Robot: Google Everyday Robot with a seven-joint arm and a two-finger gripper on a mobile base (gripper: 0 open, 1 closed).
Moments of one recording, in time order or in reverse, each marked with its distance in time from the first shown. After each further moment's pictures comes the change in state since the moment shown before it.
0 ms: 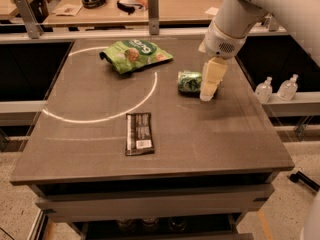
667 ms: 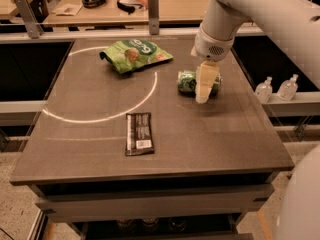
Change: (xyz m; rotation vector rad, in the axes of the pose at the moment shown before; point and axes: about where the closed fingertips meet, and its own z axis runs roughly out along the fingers) arm -0.010 -0.004 0.023 -0.041 0.065 -0.068
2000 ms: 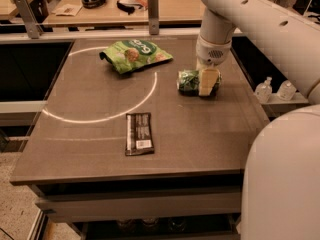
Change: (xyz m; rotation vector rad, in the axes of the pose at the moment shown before) arm 0.032 -0.013 0.030 -0.082 0.127 -0.004
